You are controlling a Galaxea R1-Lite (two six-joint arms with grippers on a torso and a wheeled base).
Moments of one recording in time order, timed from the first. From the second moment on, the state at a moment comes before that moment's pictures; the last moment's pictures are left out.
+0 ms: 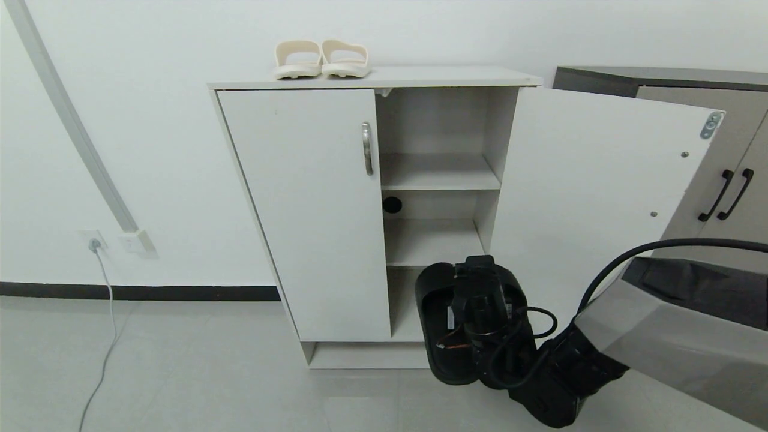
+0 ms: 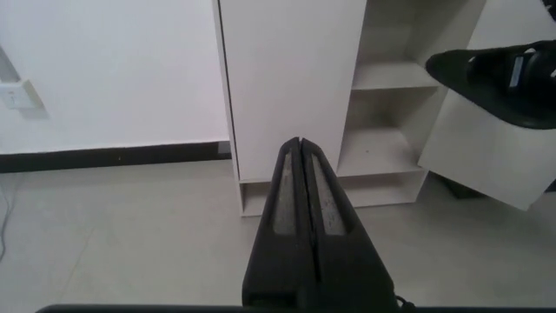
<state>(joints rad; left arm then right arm) 0.00 0.00 0.00 0.00 -0.05 0.01 0.77 2.24 -0.99 -0.90 -0.73 0.24</state>
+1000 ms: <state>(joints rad) 0.00 0.00 0.00 0.00 -0.05 0.01 0.78 2.39 -1.12 -0.98 -0.61 0.19</state>
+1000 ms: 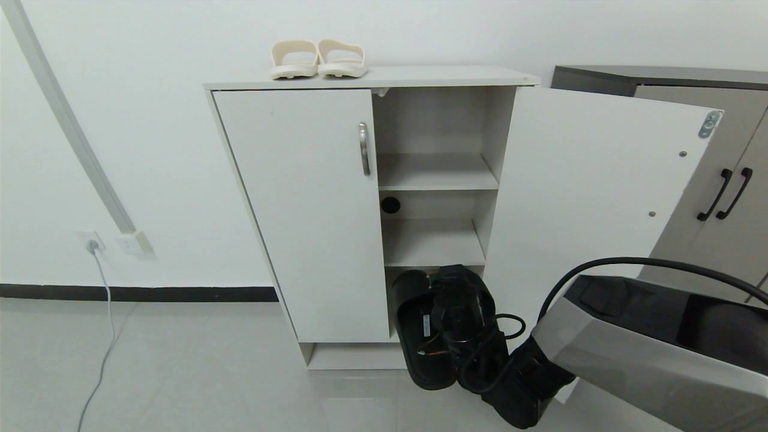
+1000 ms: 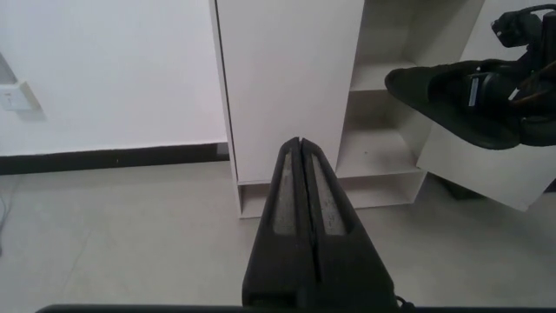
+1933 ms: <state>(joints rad) 0.00 0.00 0.00 0.00 -0.05 0.01 0.78 2.41 -1.12 -0.98 -0.61 0.20</state>
